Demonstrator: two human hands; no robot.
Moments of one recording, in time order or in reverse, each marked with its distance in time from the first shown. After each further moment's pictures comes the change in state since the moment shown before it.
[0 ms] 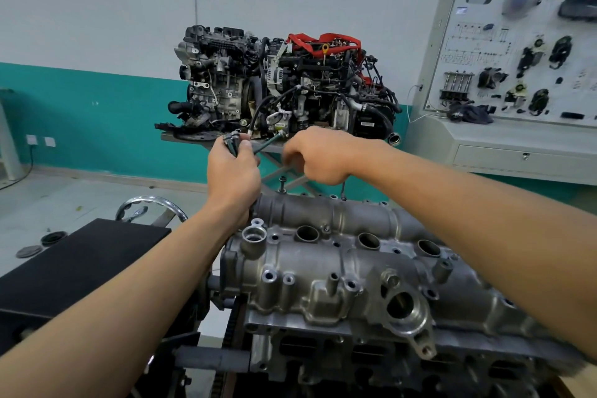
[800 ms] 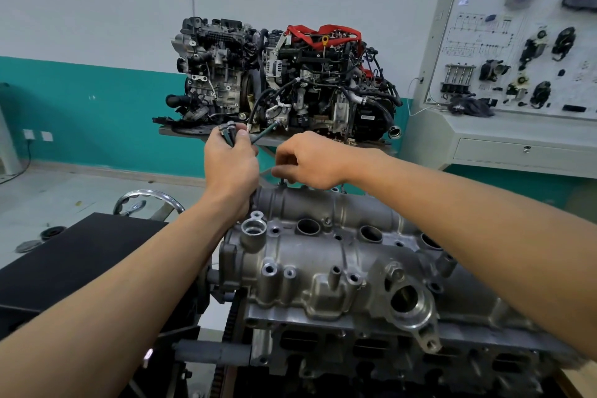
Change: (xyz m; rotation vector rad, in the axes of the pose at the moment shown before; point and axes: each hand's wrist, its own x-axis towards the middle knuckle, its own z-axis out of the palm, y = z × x) left_hand 0.002 -0.001 0.002 -0.060 0.021 -0.010; right_hand 0.006 -0.007 0.025 0.194 0.116 -0.067
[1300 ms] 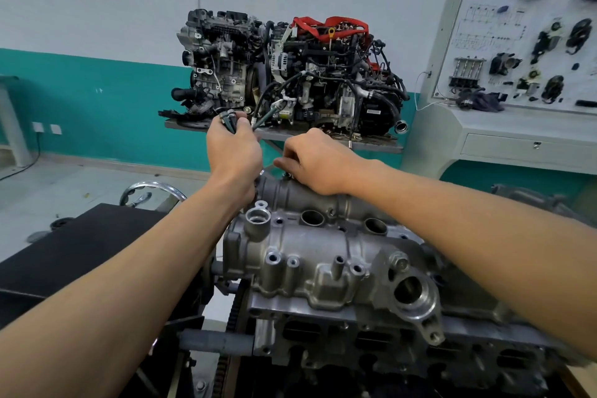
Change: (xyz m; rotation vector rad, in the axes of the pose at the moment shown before) left_hand 0.004 0.005 0.005 -0.023 0.074 -0.068; right_hand -0.005 0.002 0.021 -0.051 0.177 0.063
